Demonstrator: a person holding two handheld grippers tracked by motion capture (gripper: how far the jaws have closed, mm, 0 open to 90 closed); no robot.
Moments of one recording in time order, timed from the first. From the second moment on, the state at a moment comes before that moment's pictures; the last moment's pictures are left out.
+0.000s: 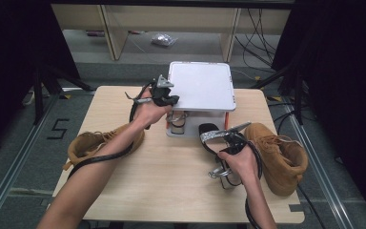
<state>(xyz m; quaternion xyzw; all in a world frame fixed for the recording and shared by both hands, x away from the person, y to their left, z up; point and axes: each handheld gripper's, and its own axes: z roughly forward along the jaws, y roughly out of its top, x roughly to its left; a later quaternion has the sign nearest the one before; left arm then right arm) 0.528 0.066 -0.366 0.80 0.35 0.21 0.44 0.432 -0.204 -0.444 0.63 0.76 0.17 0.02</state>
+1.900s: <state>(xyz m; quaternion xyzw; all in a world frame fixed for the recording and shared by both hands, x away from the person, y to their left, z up) 0.530 0.065 -0.366 0.80 0.35 0.21 0.44 0.493 -0.167 -0.469 0.71 0.68 0.17 0.07</state>
